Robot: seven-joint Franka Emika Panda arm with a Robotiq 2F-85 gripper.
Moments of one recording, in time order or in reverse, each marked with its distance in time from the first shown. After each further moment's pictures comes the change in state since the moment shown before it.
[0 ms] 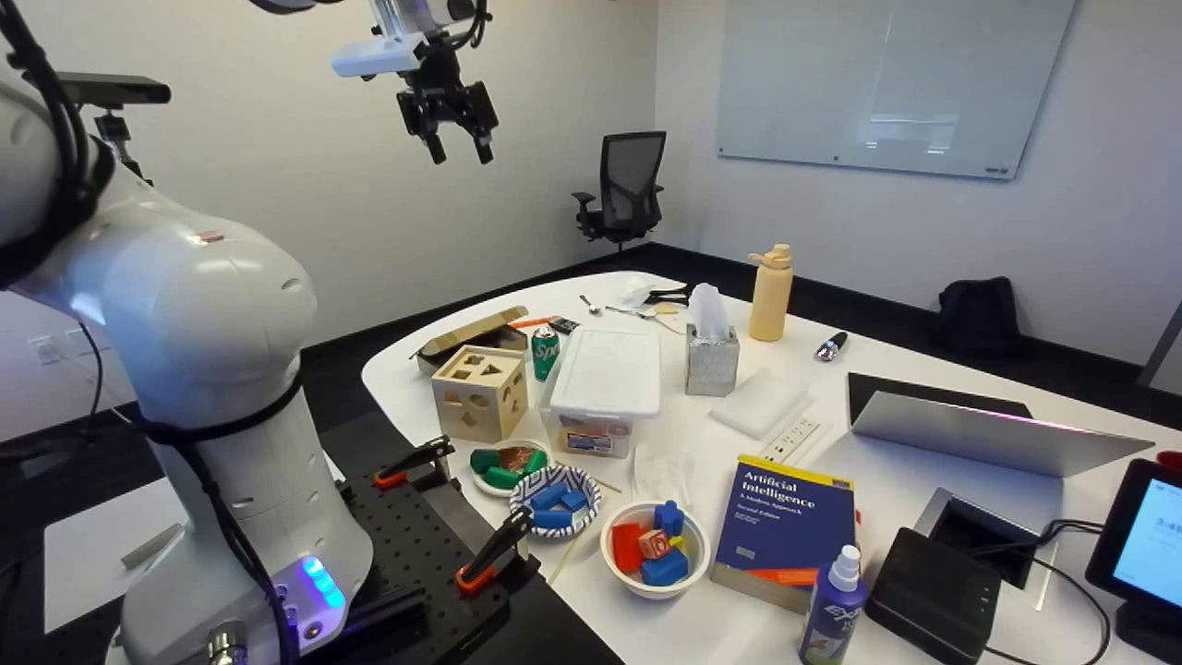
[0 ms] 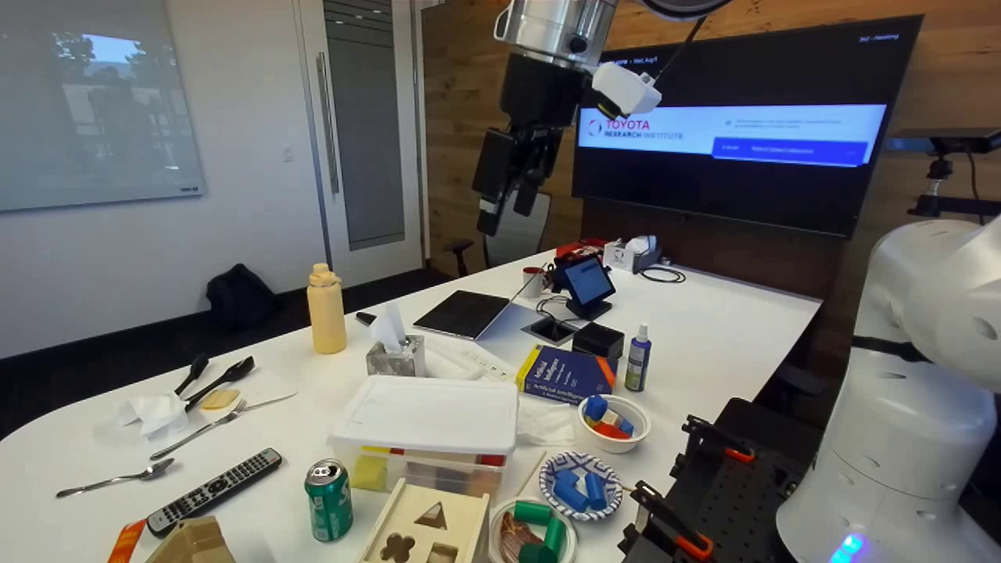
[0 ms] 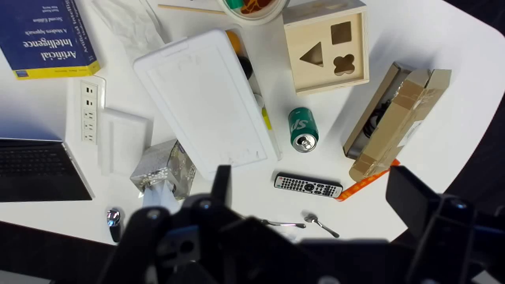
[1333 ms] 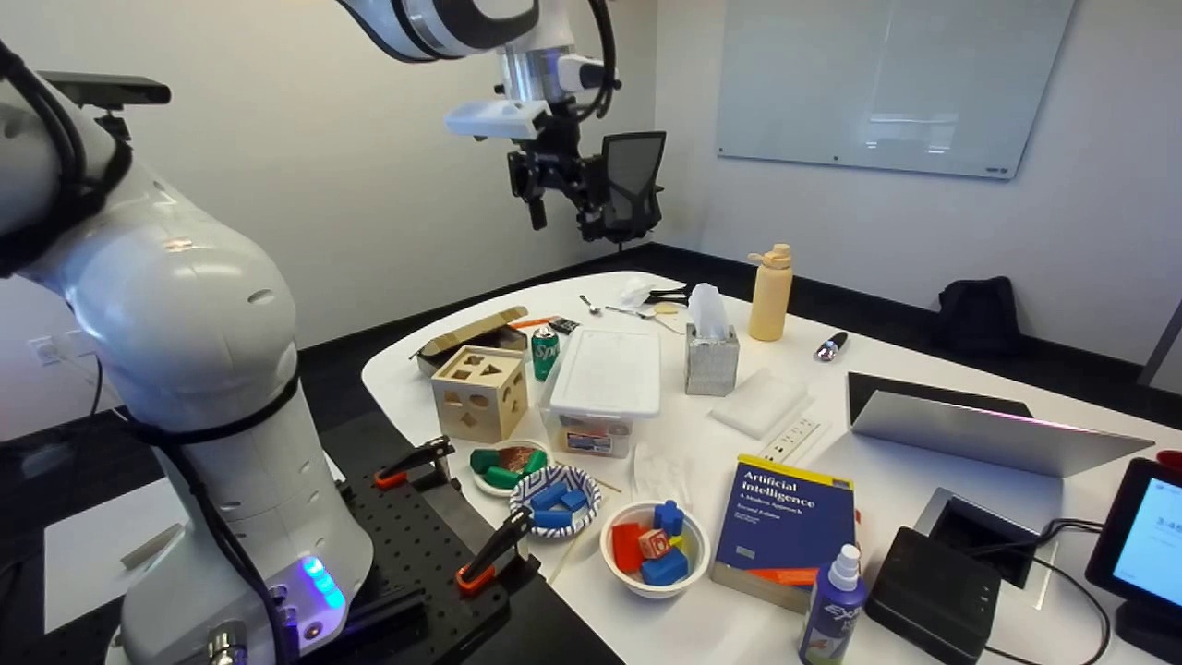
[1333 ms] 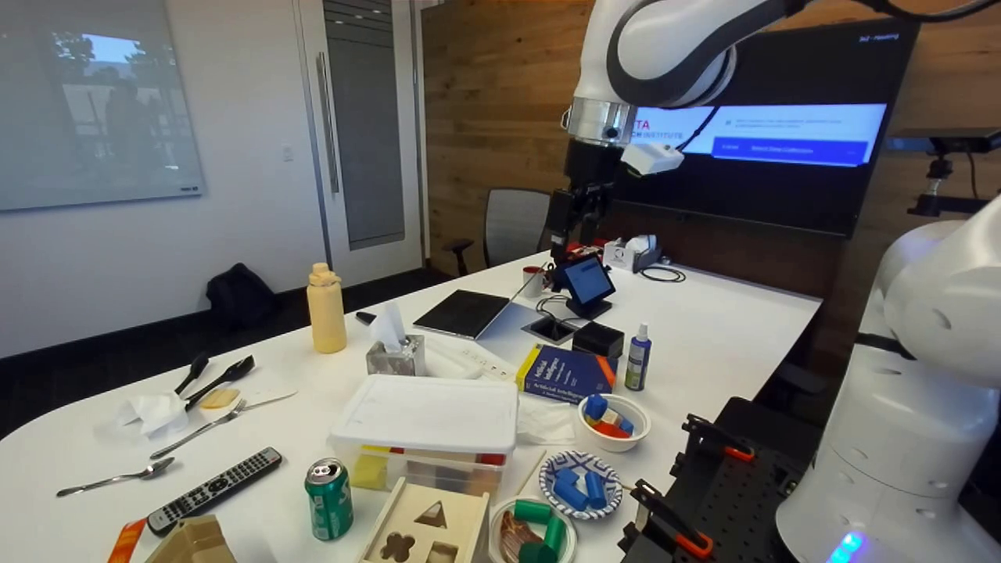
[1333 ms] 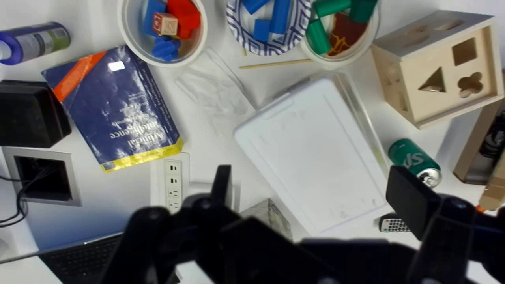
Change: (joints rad) arm -0.173 0.072 -0.301 -0.136 -0.097 0.080 -0.180
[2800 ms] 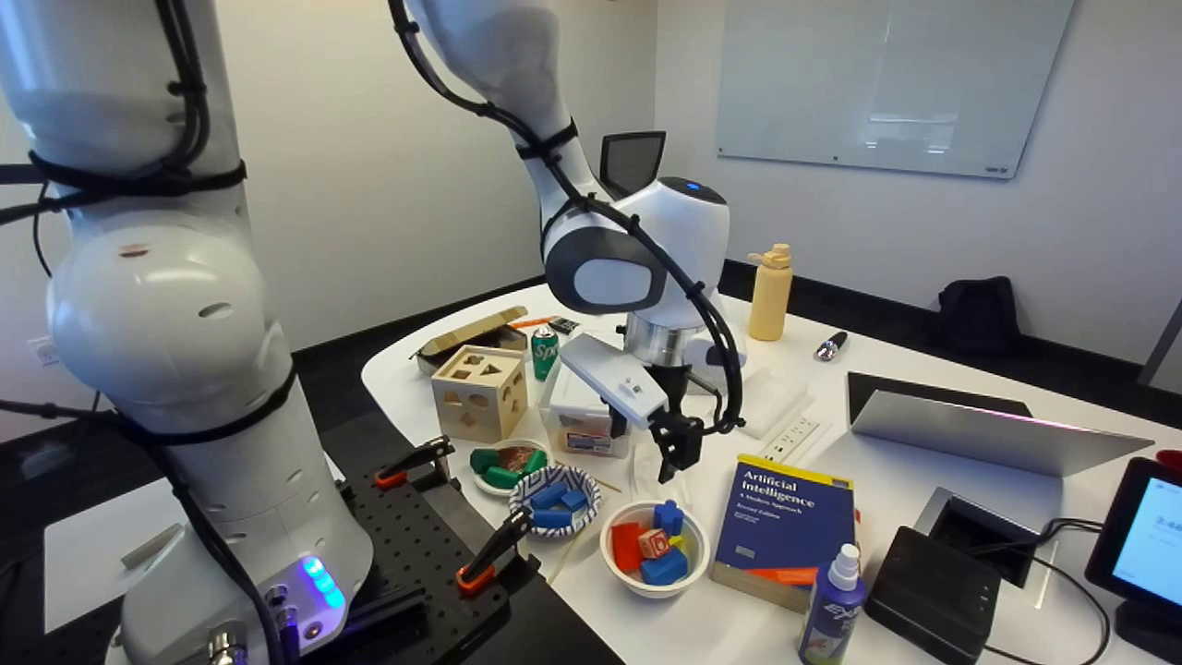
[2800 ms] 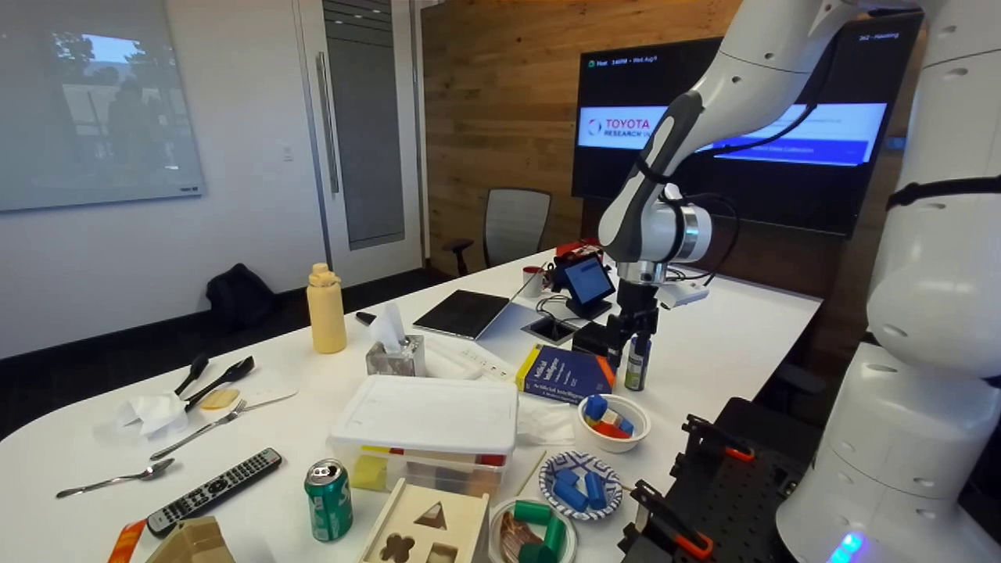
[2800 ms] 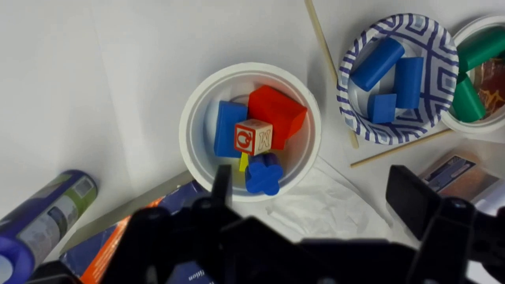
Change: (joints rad) arm -0.200 0.682 -0.257 -0.030 0.283 0.463 -0.506
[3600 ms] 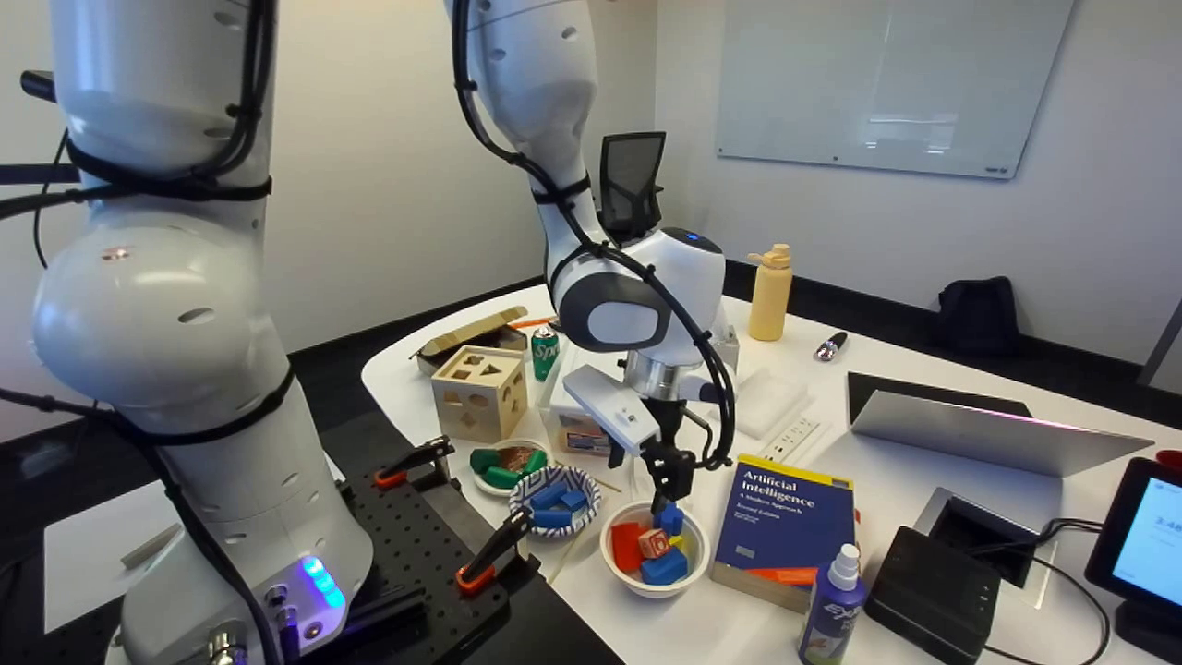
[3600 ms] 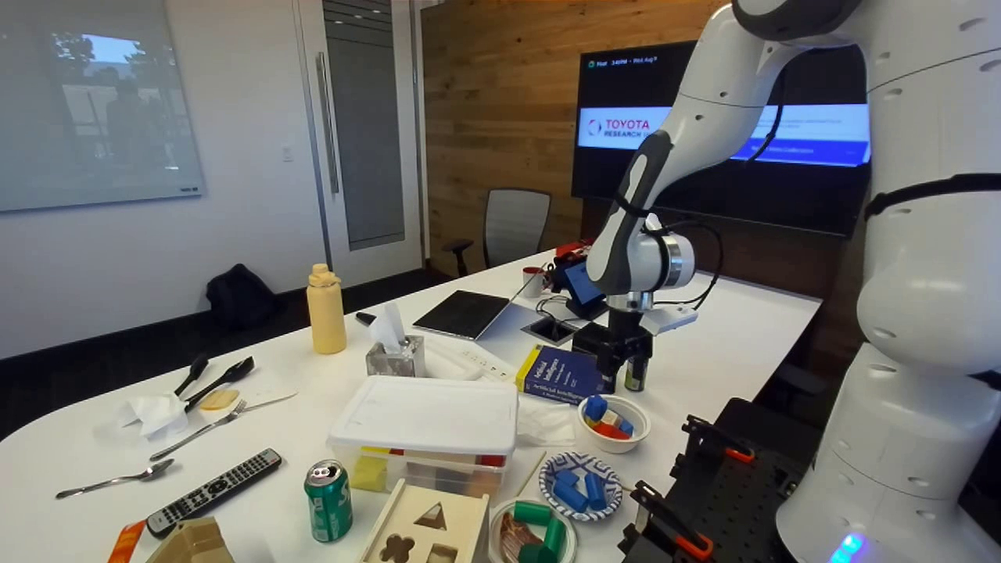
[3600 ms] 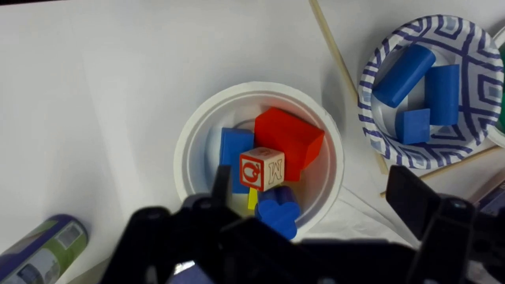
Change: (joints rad) arm -0.073 0.189 0.108 0.066 -0.048 0.070 0.136
